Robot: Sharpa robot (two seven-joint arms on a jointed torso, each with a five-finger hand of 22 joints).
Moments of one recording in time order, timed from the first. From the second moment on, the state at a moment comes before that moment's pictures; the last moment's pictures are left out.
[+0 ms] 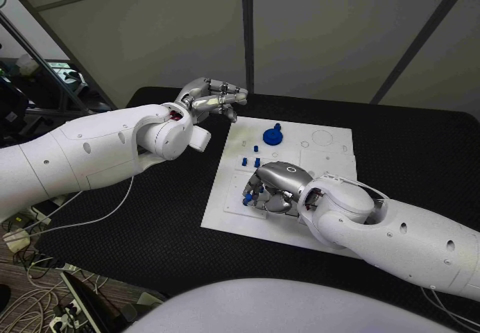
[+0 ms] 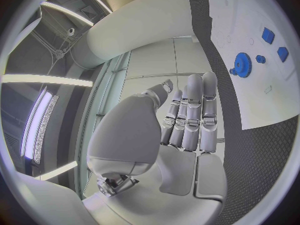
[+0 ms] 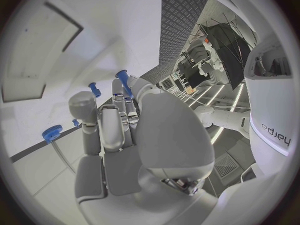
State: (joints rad) left arm 1.13 -0.85 0.10 1.42 -0.21 -0.23 0.25; left_hand 1.39 -0.11 0.41 0.03 0.09 0.93 0.21 0.19 0.07 0.98 0.13 0.38 0.10 1.17 0.05 0.93 0.41 0.20 1.08 0.14 0.59 0.93; right arm 0.94 -0.59 0.07 1.65 -1.71 -0.17 -0.18; right_hand 1.48 -0.10 0.34 0.16 0.21 1.14 0.13 0.10 0.09 1.26 0.05 0.16 0.08 1.47 -0.02 1.33 1.08 0.12 1.25 0.08 1.18 1.02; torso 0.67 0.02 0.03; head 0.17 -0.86
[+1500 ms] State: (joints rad) left arm 1.13 -0.86 0.10 1.41 -0.21 -0.22 0.24; left_hand 1.39 -0.11 0.41 0.03 0.09 0.93 0.21 0.19 0.07 0.97 0.13 0.38 0.10 1.17 0.05 0.93 0.40 0.20 1.08 0.14 0.59 0.93; right arm 0.94 -0.76 0.07 1.80 -1.64 -0.36 -0.11; right_hand 1.45 -0.14 0.32 0.16 0.18 0.91 0.14 0.11 0.09 1.29 0.06 0.12 0.11 1.47 -0.02 1.32 1.05 0.12 1.23 0.09 1.15 0.97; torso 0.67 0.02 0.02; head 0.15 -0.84
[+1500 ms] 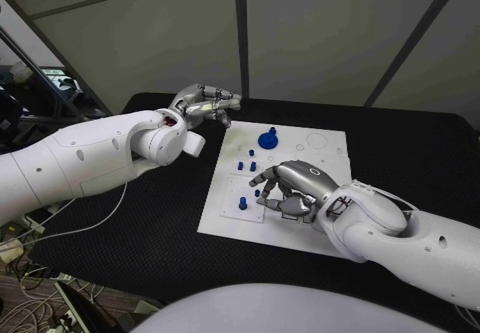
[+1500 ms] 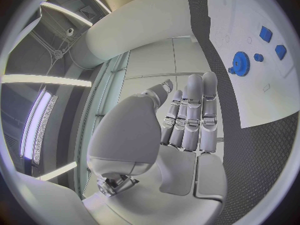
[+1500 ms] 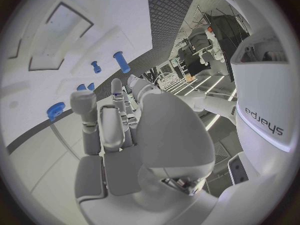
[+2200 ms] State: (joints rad) left arm 1.12 -0.86 0.09 1.41 -0.21 -0.23 0.24; left_hand 1.39 -0.11 0.41 0.03 0.09 0.93 0.21 0.19 0.07 0.97 0.13 0.38 0.10 1.17 0.05 0.93 0.40 0.20 1.08 0.14 0.59 0.93; right arm 0.97 -1.17 0.07 1.94 -1.35 -0.34 -0.21; right_hand 1.27 -0.11 -0.04 0.29 0.40 0.97 0.10 0.37 0.23 1.39 0.01 1.27 1.23 1.46 -0.05 1.48 1.31 0.11 1.33 0.06 1.27 1.14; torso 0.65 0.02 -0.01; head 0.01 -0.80
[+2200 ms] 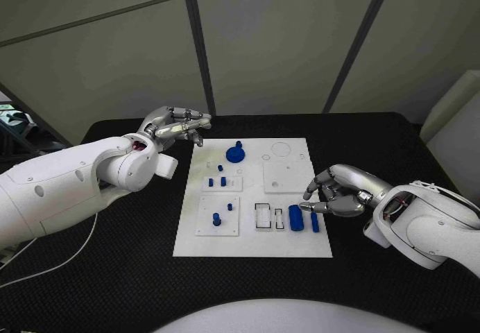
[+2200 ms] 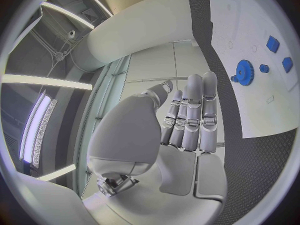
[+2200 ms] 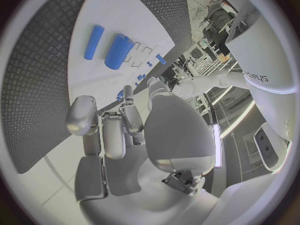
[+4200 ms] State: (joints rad) left arm 1.11 -0.88 0.09 1.42 -0.21 -0.23 0.24; left_hand 1.38 -0.10 0.41 0.03 0.09 0.92 0.21 0.19 0.07 0.97 0.13 0.38 0.10 1.17 0.05 0.93 0.40 0.20 1.08 0.14 0.59 0.93; right arm 0.88 -0.97 0.08 1.82 -1.63 -0.26 -0.47; right_hand 1.22 -0.06 -0.14 0.29 0.42 0.94 0.09 0.46 0.29 1.39 0.01 1.31 1.29 1.47 -0.05 1.50 1.31 0.09 1.34 0.06 1.30 1.19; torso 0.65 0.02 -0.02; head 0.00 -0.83
